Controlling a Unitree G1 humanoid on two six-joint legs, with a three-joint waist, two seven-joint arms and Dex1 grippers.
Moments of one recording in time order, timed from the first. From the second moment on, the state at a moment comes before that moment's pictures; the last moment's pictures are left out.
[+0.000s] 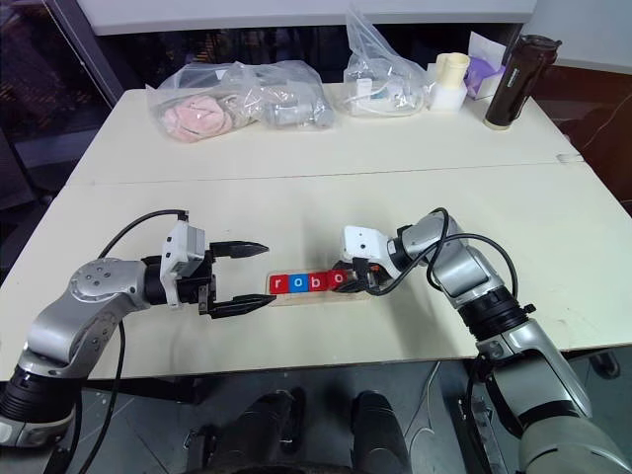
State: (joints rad) left arm -0.24 0.67 -0.03 -0.33 -0.51 0.40 -1.07; right arm -0.68 -0.62 0.38 0.18 0.02 0.27 1.34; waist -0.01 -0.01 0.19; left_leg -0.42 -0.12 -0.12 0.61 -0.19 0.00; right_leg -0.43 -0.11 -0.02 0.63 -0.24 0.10
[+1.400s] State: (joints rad) left arm -0.25 0.66 -0.03 -0.33 -0.51 0.40 -1.06; right arm -0.72 -0.62 0.34 0.18 0.04 0.29 1.30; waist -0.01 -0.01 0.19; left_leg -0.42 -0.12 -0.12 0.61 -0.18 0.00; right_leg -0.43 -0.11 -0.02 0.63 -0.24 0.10
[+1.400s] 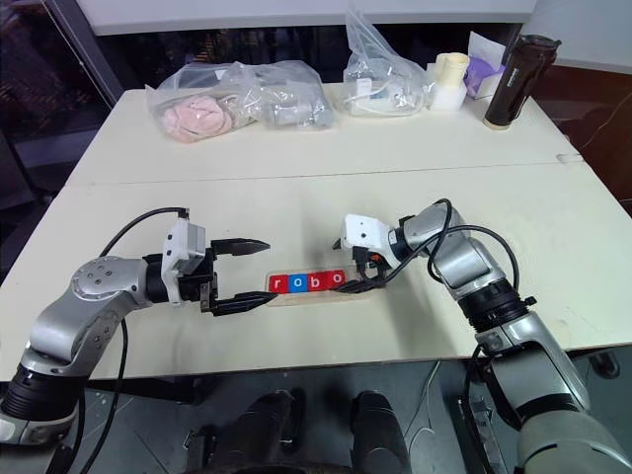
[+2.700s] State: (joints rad) left arm -0.31 0.62 -0.06 -0.28 -0.48 0.38 -1.07; right arm -0.67 -0.15 -0.35 -0.07 -0.04 1.28 -0.01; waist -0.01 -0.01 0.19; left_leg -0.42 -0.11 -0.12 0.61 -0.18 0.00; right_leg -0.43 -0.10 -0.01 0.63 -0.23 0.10
